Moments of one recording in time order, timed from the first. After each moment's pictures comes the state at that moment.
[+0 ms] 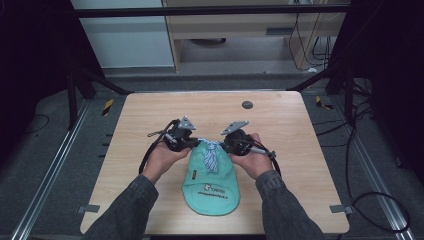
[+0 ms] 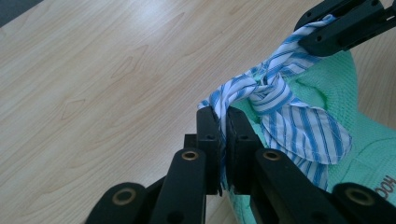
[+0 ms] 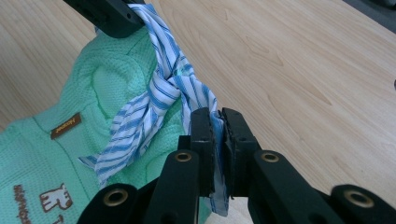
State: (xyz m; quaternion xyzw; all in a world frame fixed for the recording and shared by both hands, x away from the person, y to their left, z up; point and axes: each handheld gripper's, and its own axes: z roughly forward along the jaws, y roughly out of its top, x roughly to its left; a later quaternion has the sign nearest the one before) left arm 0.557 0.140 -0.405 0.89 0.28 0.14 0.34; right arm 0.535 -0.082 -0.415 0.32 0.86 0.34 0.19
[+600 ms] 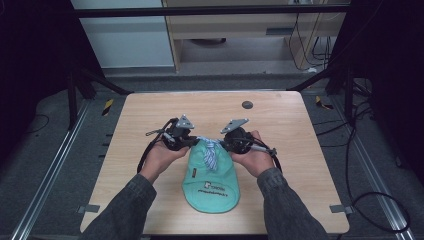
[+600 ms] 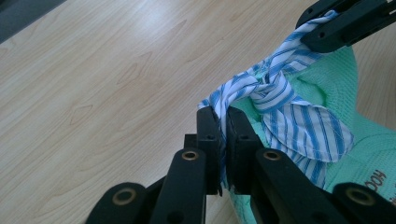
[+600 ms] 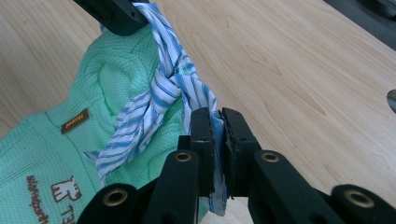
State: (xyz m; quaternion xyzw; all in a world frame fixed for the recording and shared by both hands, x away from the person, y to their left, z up) left arm 0.556 0.142 -0.400 0.88 0.28 0.15 0.35; right arm 0.536 -0.082 -0.405 0.31 0.87 0.34 0.19
